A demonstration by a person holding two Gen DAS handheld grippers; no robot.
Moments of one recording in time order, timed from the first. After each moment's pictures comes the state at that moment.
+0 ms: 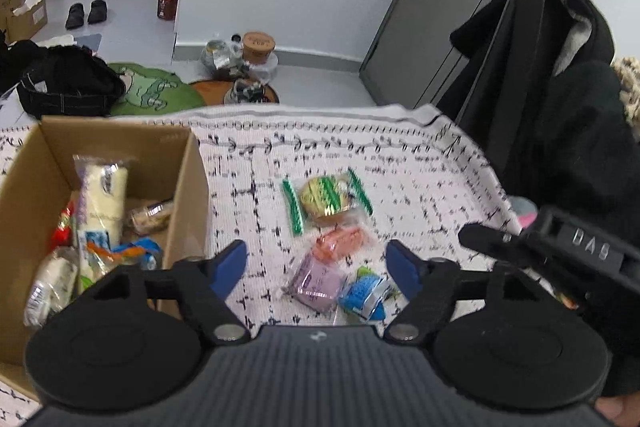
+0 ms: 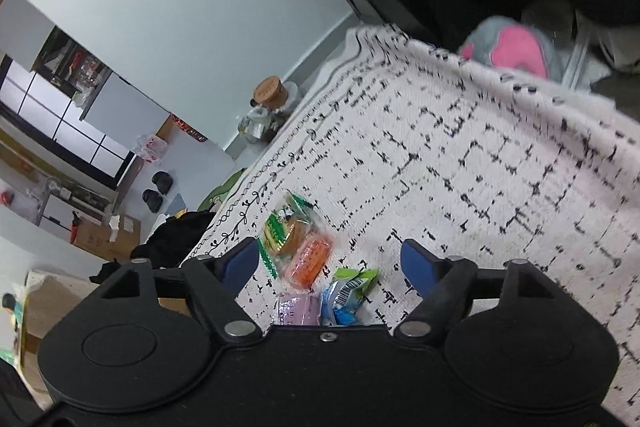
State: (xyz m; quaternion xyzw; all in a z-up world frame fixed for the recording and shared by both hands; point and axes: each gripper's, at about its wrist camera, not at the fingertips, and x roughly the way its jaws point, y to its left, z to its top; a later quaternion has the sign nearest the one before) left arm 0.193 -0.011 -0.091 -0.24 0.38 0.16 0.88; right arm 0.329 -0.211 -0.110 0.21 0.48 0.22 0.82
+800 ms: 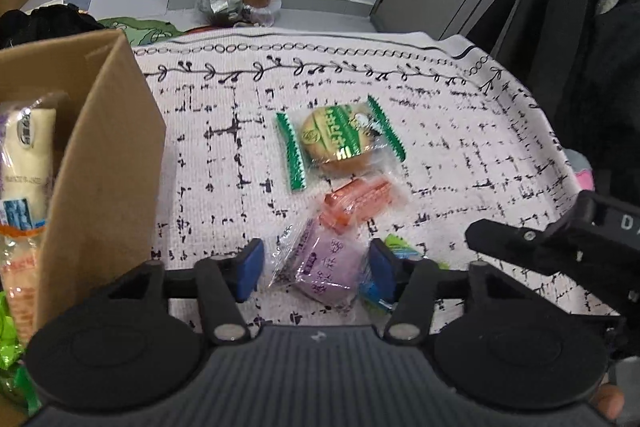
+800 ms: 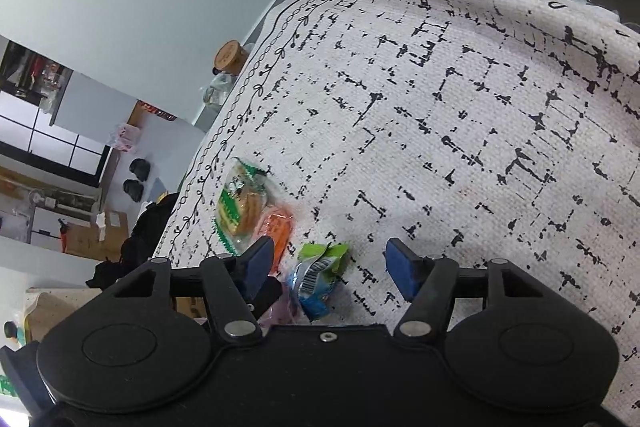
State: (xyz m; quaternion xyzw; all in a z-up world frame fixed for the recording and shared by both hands) left arm 0.241 -0.012 -0.165 -0.24 0.45 0.15 0.85; right arm 0.346 -0.207 -0.161 0.24 0.56 0.18 0.77
